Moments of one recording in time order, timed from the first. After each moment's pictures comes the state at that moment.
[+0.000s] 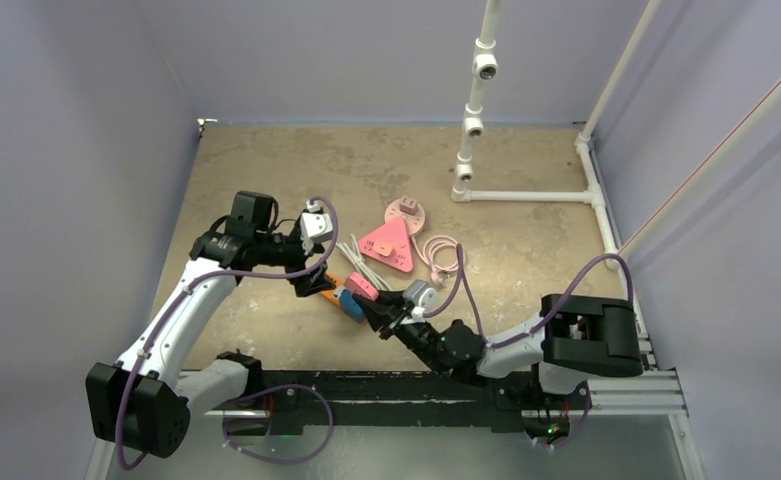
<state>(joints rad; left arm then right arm) -0.25 1.08 0.90 -0.74 0.79 0.67 1.43 1.54 0.39 1.48 0.60 -0.01</state>
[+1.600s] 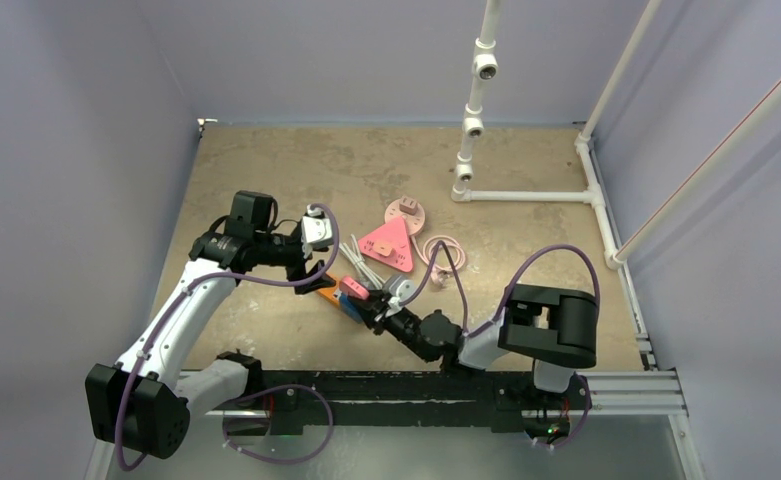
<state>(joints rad) -0.25 1.07 0.90 -0.73 0.84 0.77 1.32 1.75 0.43 1.45 0.45 0.07</state>
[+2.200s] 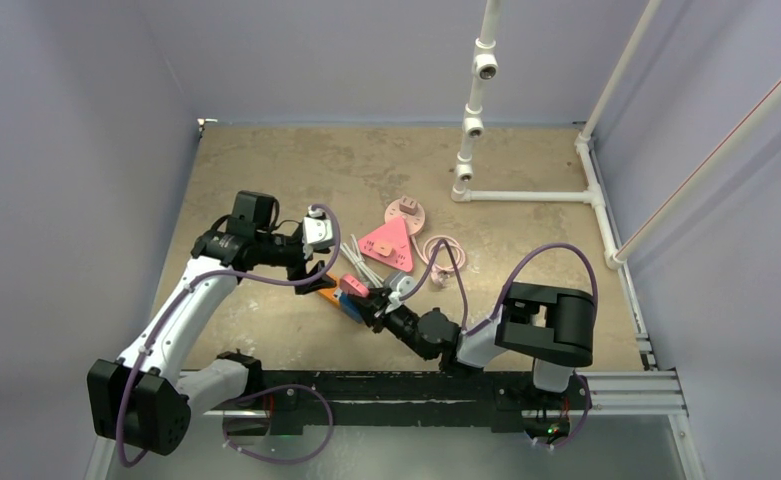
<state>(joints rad) -0.25 1.09 0.90 -0.74 0.86 0.80 1.31 1.76 0.44 1.43 0.45 0.12</state>
